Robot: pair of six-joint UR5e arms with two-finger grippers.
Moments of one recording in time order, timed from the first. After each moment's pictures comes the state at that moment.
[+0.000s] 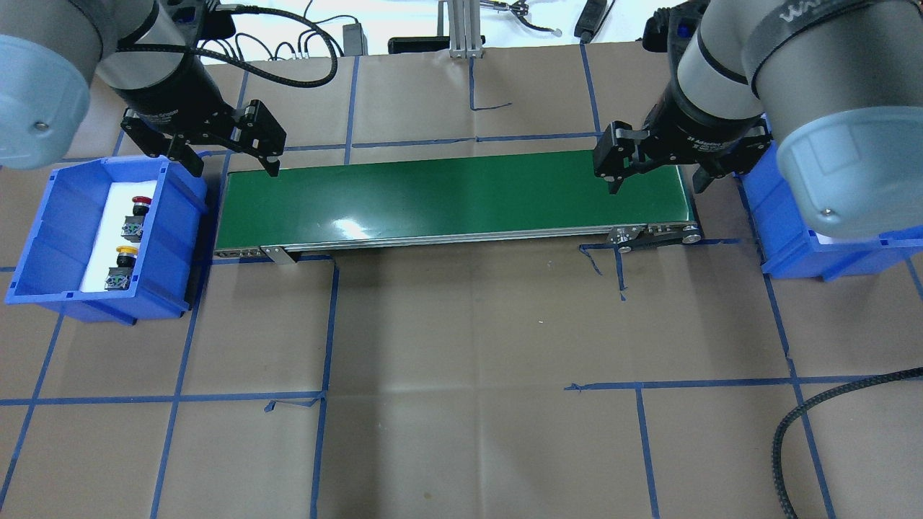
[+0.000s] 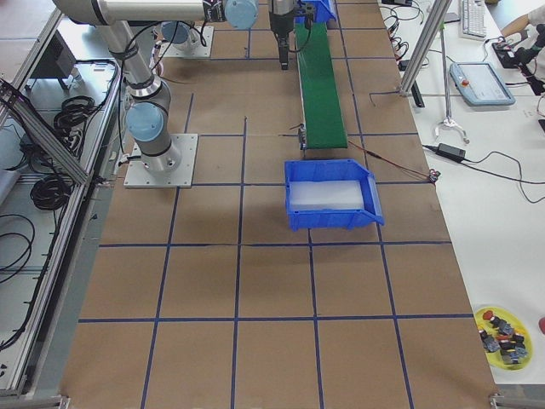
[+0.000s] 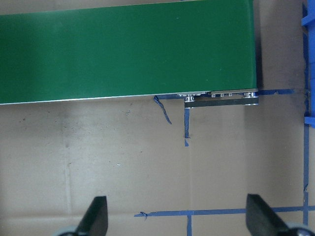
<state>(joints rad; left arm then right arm) -1.52 -1.60 -1.58 -1.51 1.57 0.10 1.64 -1.66 1.71 -1.72 -1.56 0.10</state>
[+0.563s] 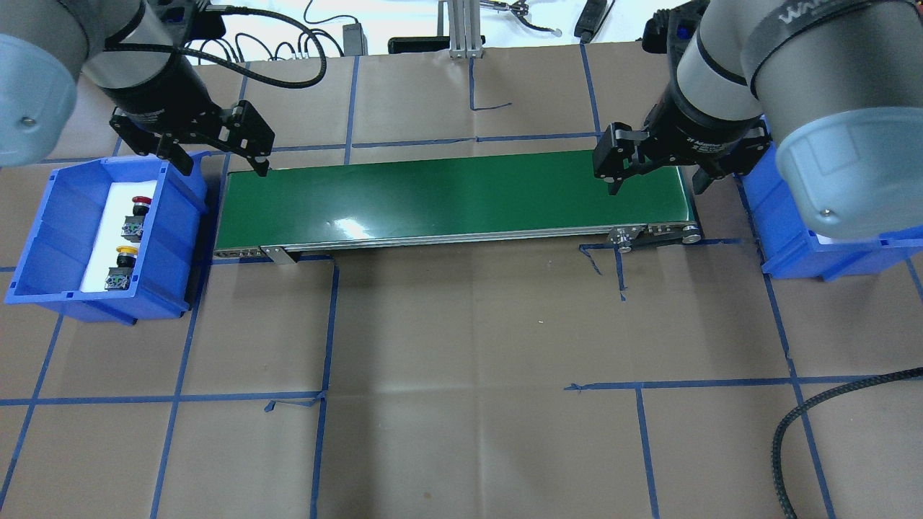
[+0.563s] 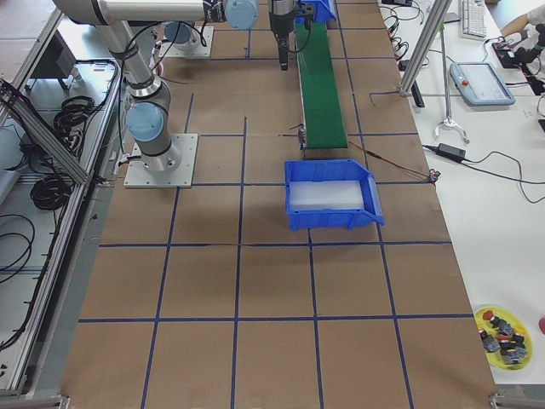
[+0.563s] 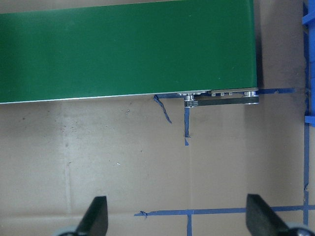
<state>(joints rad) -1.43 -1.60 -1.57 -1.52 1.56 0.23 1.64 -1.66 1.71 -1.71 -1.56 0.10</state>
